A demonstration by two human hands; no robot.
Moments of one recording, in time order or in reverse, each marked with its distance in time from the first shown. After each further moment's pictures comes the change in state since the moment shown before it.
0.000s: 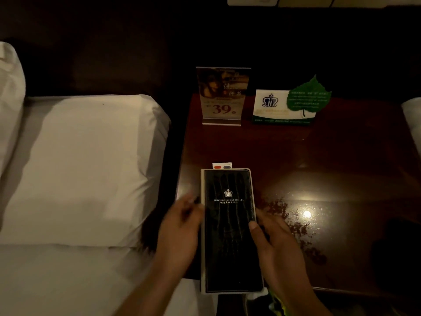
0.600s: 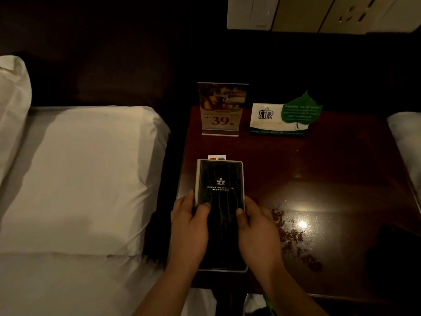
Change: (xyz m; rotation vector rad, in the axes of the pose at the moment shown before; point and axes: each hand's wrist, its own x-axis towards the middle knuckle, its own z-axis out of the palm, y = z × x) left_hand 0.011 0.008 0.023 -0.049 0.013 0.110; right_hand 0.033 -0.021 0.023 -0.126 0.040 -0.010
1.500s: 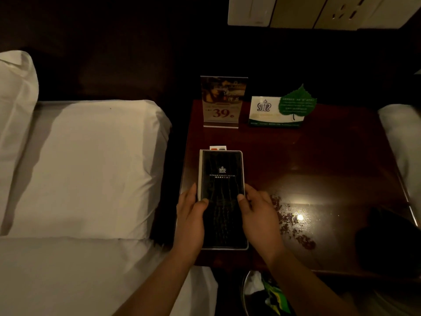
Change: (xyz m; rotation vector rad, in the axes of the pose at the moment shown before) left_hand -0.010 -0.019 -0.011 -0.070 -0.101 -0.042; right_hand -0.001 0.008 -0.001 0.081 -0.002 -0.025
